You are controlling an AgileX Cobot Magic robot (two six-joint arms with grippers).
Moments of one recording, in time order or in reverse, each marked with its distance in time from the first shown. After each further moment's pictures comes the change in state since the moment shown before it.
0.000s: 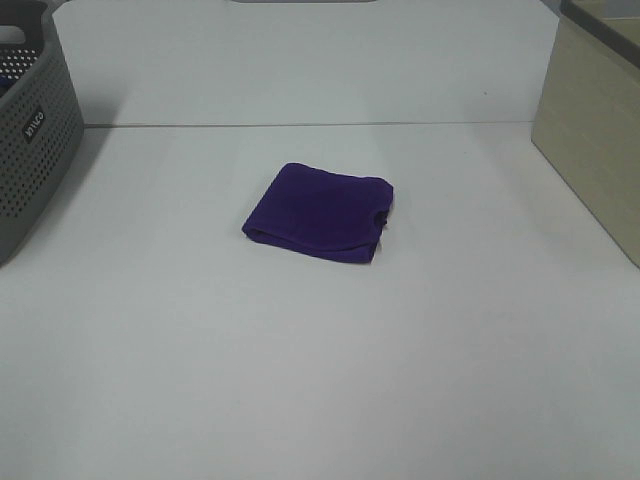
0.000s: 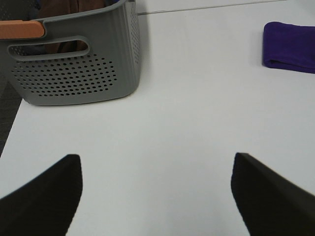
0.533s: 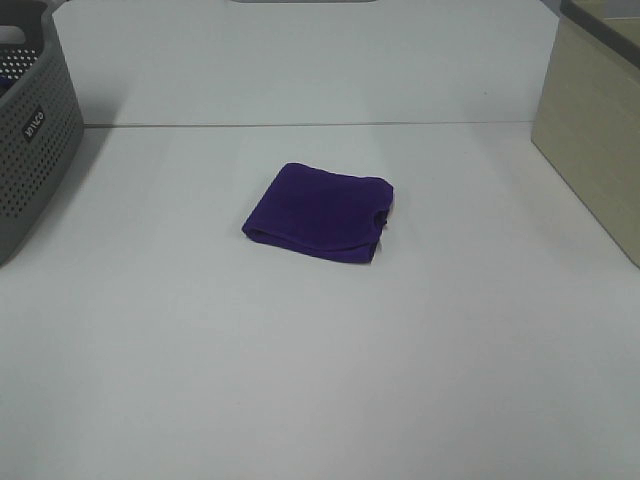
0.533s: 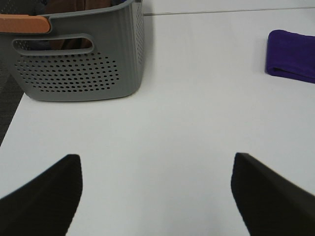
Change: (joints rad) left arm 0.066 0.000 0.000 -0.041 -0.002 0.000; right arm 0.000 0.000 0.000 -0.012 0.000 0.000
